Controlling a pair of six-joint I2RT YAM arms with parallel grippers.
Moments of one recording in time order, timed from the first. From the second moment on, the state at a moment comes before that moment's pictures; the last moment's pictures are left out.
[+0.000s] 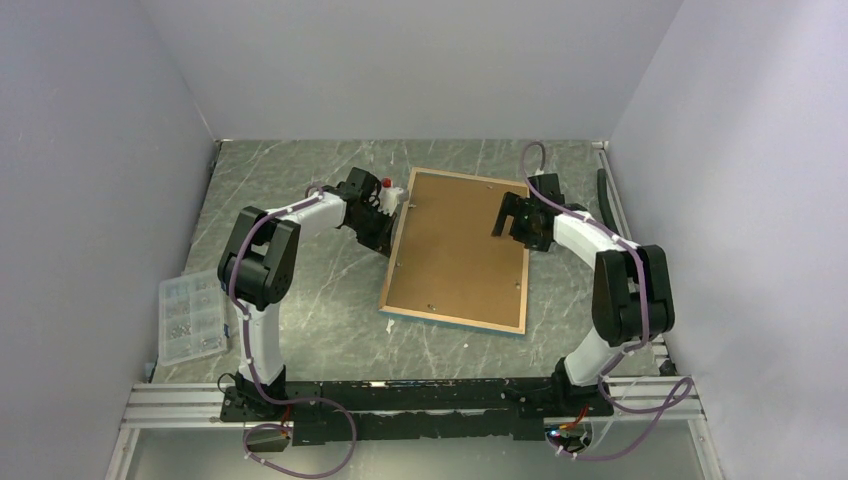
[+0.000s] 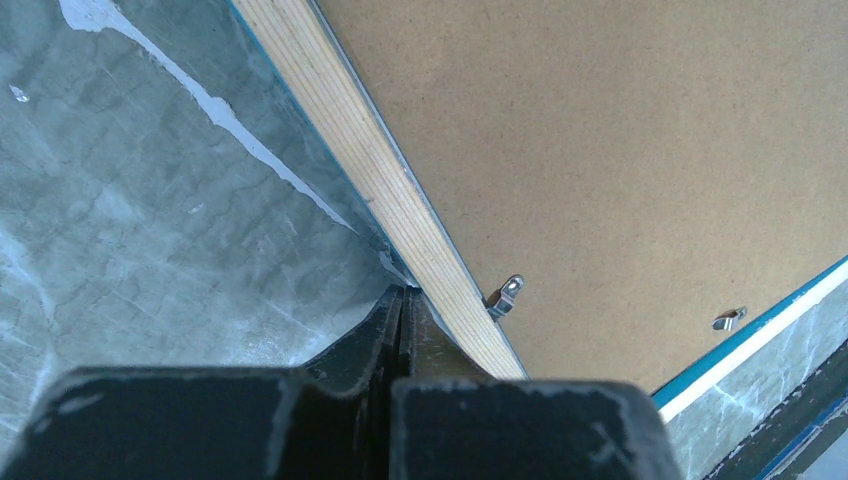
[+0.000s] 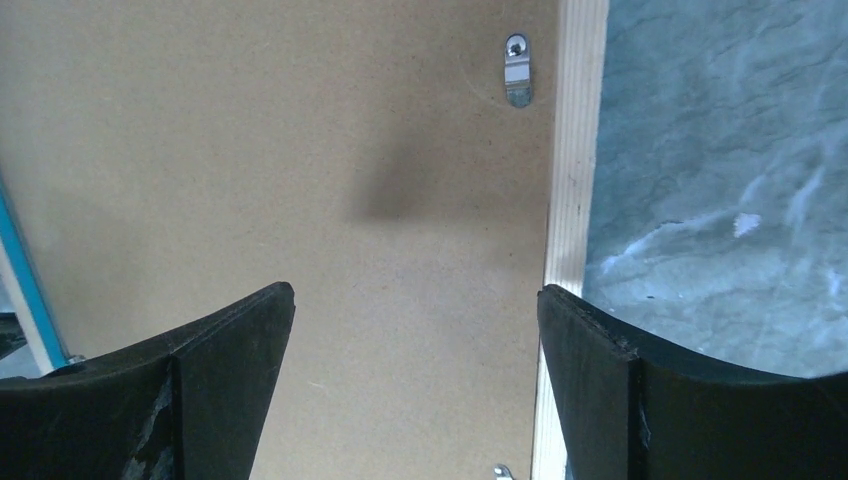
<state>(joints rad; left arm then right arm) -0.41 2.00 1.36 -0.50 0.45 0.09 0.14 1.63 1.03 -0.35 -0.06 0.46</state>
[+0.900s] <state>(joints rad) -0.39 2.00 1.43 -0.55 0.48 0.09 0.17 1.56 0.99 -0.28 -0.14 0.52</state>
